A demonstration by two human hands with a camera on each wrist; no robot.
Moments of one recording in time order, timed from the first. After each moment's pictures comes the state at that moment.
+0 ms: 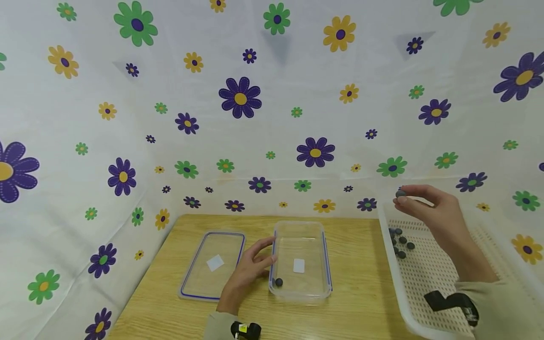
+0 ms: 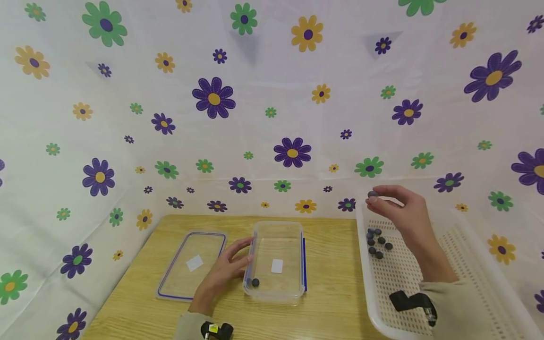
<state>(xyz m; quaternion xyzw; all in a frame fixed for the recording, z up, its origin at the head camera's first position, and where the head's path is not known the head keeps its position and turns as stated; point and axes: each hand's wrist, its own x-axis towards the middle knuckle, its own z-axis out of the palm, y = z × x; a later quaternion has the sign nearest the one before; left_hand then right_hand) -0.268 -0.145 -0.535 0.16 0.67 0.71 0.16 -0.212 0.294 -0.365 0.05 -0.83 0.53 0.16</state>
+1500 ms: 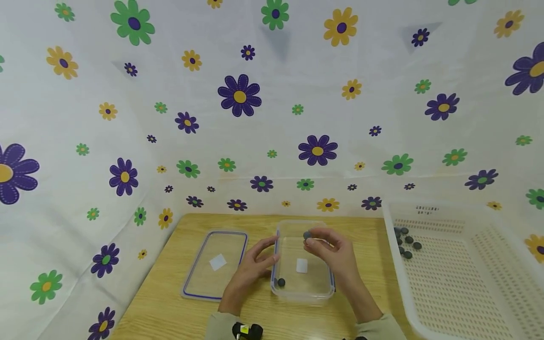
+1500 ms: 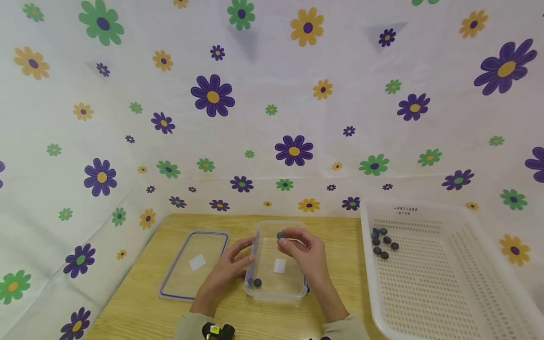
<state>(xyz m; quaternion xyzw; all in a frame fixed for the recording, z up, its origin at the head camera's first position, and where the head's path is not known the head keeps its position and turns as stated) -0.270 -0.145 -0.536 0.16 0.67 0.71 0.17 -0.217 0.105 -0.468 0.09 -0.59 0.80 0.07</state>
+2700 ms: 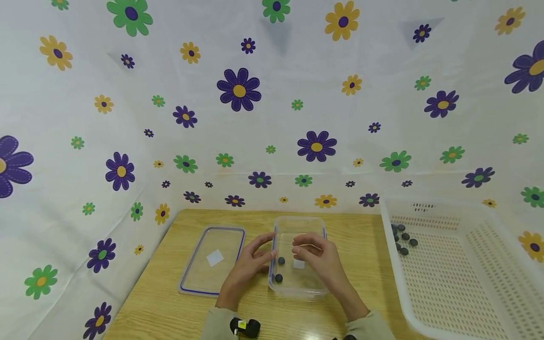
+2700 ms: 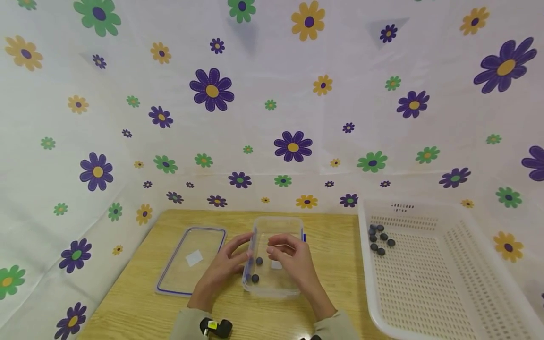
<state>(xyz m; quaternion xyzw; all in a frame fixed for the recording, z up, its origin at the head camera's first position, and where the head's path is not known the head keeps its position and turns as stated) -0.269 -0.144 -0.535 0.15 0.67 0.71 0.16 -0.218 0.089 -0.488 0.14 -0.66 0.73 0.04</state>
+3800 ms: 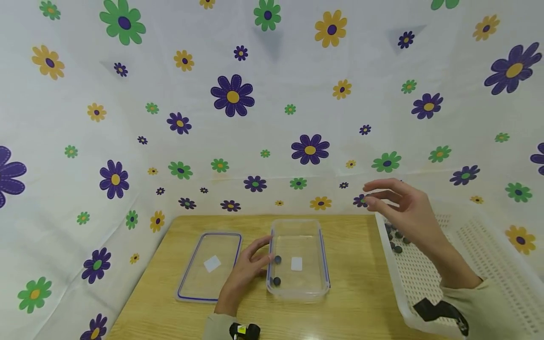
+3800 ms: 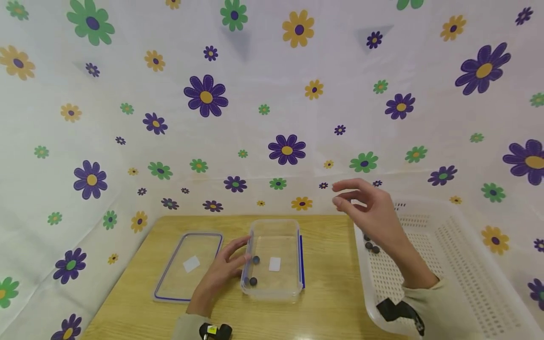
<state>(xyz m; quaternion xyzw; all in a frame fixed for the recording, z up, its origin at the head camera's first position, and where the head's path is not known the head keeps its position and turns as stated) -0.268 -0.143 -0.534 0.16 0.66 0.72 0.16 -0.196 0.226 -0.342 0.19 -0.81 0.50 0.23</state>
